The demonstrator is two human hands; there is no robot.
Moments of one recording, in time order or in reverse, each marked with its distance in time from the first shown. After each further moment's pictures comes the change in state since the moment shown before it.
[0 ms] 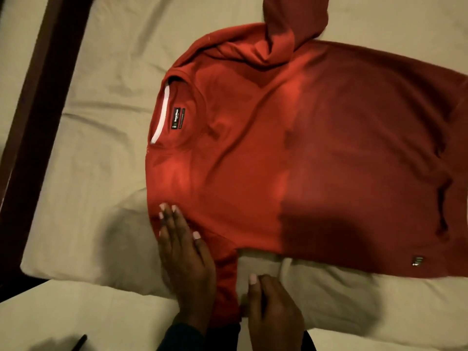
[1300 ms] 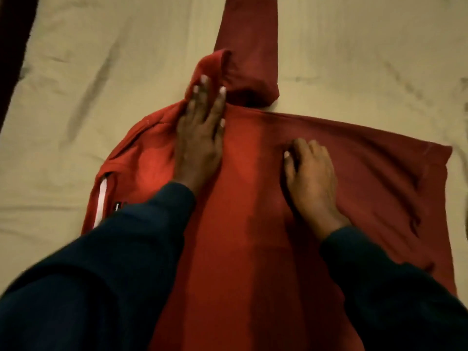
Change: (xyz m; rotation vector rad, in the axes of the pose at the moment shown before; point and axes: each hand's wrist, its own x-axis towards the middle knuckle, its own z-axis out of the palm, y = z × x) left_hand 0.318 0.200 0.123 -0.026 -0.047 0.714; right_hand 0.392 0.001 -0.037 -0.252 0.162 -0.253
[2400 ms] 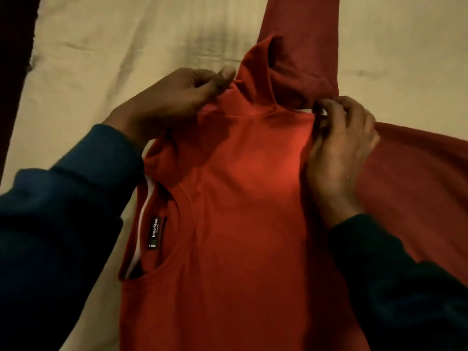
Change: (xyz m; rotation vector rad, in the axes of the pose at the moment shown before) left_hand 0.076 -0.076 -0.095 -0.660 -0.643 -0.267; right_hand 0.056 -0.065 0.037 0.003 0.204 0.098
